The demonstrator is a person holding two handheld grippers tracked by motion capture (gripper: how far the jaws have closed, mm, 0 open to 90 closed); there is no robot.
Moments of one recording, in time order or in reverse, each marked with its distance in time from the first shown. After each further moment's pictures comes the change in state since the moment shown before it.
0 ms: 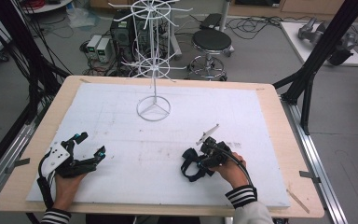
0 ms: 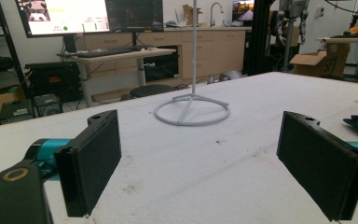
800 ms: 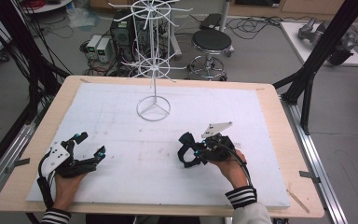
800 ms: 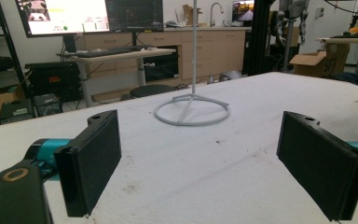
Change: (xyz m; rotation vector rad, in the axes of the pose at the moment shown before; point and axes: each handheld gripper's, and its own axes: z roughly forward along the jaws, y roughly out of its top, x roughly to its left) left arm 0.000 0.000 0.000 0.000 0.000 -0.002; right arm 0.003 0.004 -0.027 -0.337 -0.068 -0.024
